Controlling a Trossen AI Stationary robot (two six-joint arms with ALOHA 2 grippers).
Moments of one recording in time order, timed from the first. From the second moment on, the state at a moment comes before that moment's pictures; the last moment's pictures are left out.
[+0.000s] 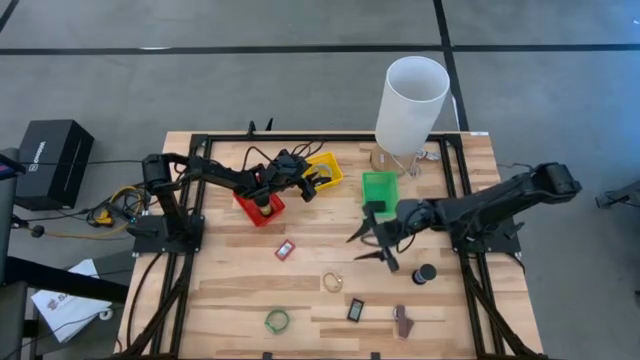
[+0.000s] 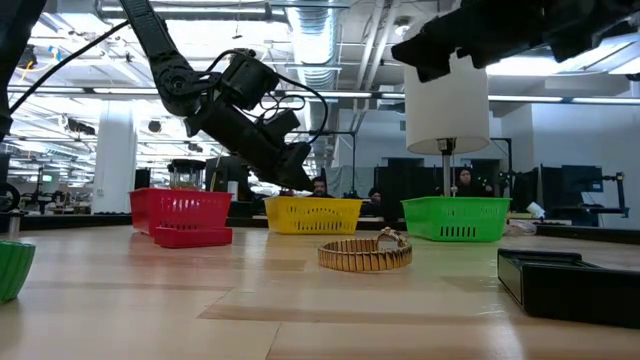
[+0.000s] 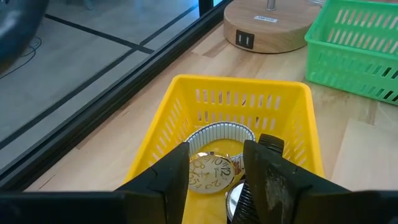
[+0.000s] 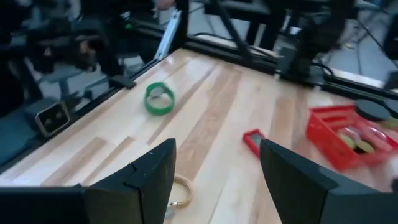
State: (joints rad) left arm 0.34 1.79 0.76 0.55 -0.31 -0.03; right arm 0.17 1.28 0.59 0.36 -0.18 -0.19
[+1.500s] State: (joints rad) left arm 0.33 1.79 0.76 0.52 -0.31 -0.03; right arm 0.55 2.05 1.44 -0.61 -0.18 -0.17
